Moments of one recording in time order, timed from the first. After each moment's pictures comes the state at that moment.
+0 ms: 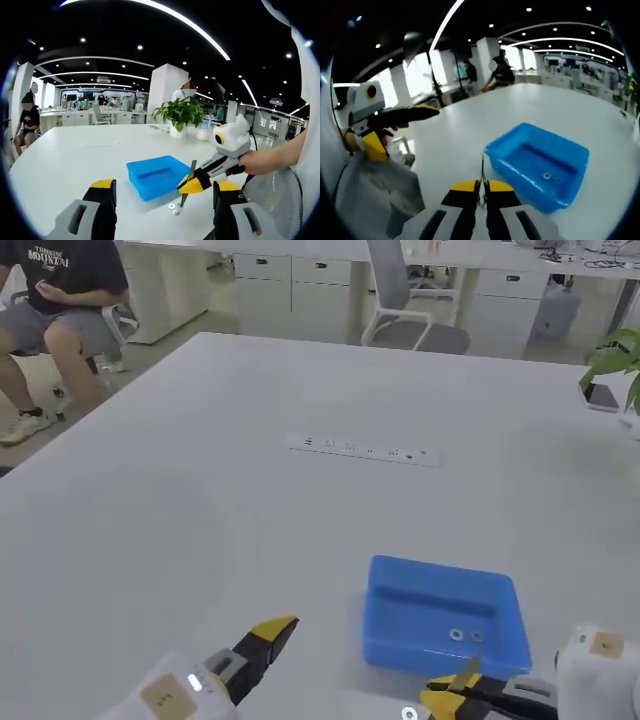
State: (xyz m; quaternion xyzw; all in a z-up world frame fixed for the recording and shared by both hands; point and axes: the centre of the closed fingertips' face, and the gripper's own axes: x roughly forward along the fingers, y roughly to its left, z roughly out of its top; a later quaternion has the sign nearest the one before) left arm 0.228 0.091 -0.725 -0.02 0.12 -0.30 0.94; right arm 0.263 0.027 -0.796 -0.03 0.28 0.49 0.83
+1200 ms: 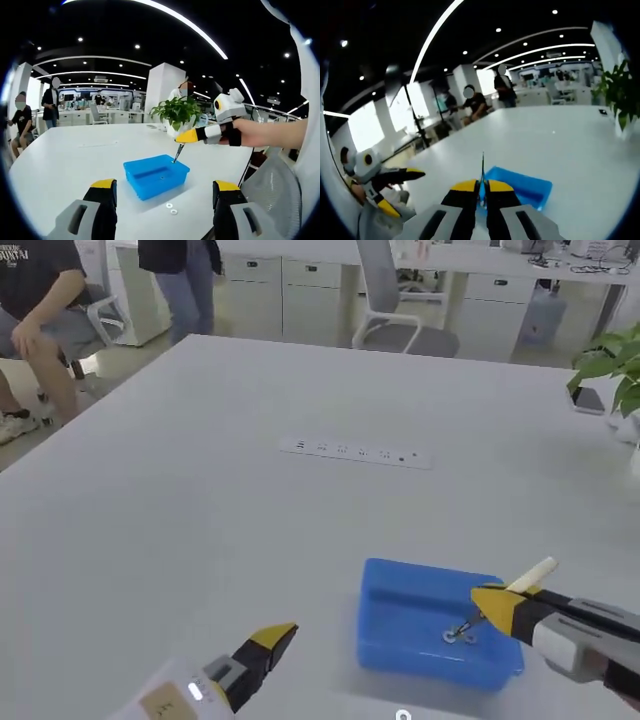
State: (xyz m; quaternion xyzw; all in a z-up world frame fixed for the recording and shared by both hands) left arm 0.225 0.085 -0.723 -0.01 0.12 -0.31 0.94; right arm 0.318 0.002 -0.708 0.06 0.21 0.42 0.88
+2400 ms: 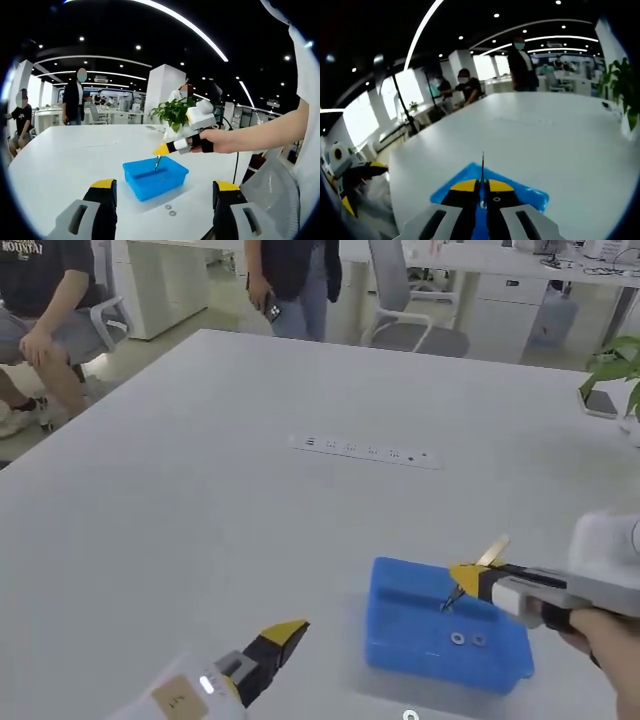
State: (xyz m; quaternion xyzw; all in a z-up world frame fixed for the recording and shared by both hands) left arm 0.225 0.085 -0.722 -0.03 0.12 -0.32 0.94; right arm 0.377 0.016 -0.765 0.02 0.27 0.41 0.87
